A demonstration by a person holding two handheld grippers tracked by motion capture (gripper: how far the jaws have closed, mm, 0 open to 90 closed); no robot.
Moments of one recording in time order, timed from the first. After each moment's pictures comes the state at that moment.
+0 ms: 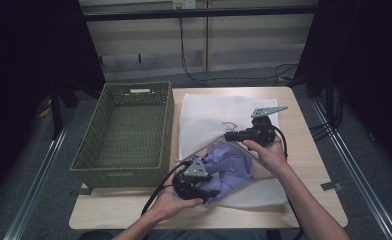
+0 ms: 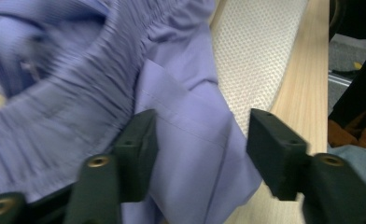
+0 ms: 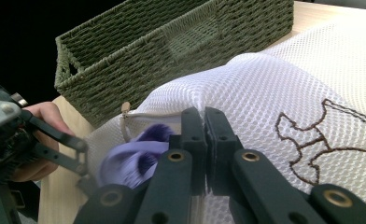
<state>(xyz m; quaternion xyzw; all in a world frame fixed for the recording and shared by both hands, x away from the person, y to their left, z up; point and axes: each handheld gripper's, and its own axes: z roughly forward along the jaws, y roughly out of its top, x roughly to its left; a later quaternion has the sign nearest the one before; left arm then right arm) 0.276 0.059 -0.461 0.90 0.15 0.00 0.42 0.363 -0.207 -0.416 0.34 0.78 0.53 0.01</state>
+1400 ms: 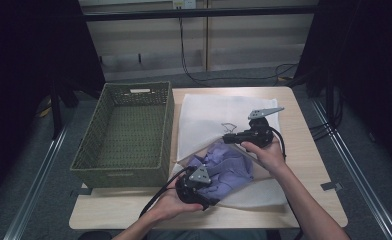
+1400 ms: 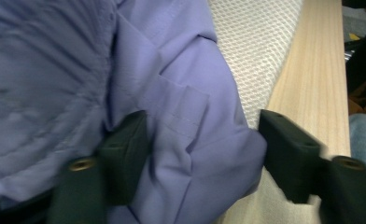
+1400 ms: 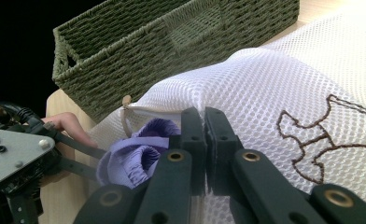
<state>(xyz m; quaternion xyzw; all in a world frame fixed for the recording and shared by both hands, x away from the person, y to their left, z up) 0.279 0.054 -0.485 0.92 0.12 -0.01 0.38 0.362 -0.201 -0.419 0.34 0.78 0.52 0.01</state>
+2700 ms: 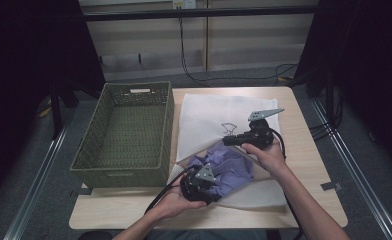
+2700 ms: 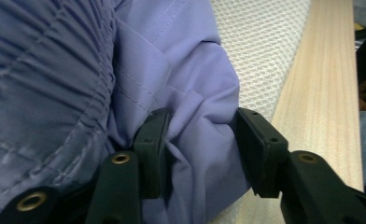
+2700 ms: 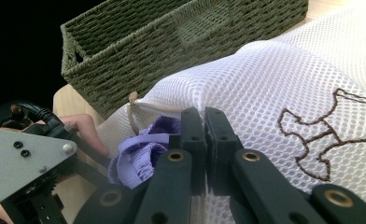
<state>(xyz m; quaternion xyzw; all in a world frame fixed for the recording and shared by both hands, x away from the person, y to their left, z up) 0.285 0.041 -0.488 0.93 0.12 -0.01 0.36 0.357 -0.200 -0.419 0.33 0.79 0.52 0.00</state>
